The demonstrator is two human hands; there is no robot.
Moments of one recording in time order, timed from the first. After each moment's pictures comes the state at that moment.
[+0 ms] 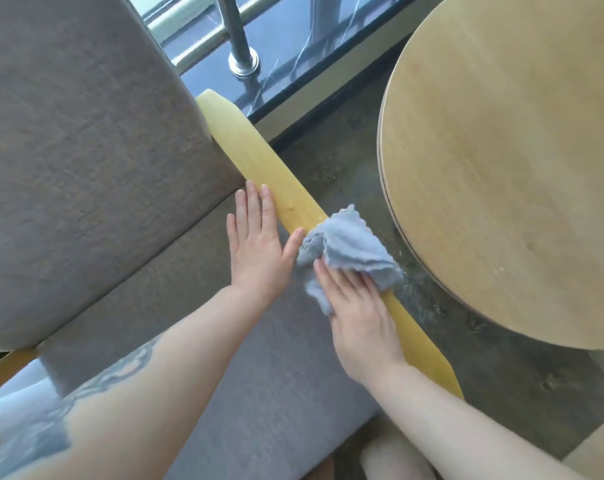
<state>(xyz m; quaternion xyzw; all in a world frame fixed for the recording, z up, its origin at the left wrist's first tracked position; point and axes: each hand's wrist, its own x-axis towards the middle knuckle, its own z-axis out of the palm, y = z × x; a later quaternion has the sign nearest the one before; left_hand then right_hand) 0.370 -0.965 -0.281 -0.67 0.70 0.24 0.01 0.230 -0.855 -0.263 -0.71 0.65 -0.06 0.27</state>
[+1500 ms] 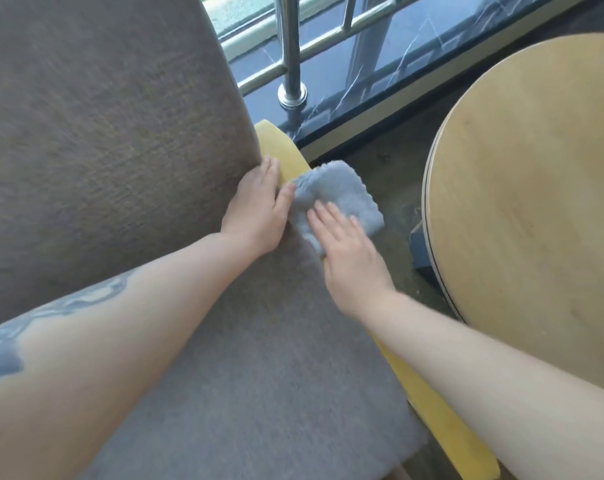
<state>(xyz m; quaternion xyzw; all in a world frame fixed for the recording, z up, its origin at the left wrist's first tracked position) 0.426 -1.073 -0.267 -0.64 0.71 0.29 -0.06 0.267 -0.991 -0.282 -0.77 0.59 -0.10 0.19</state>
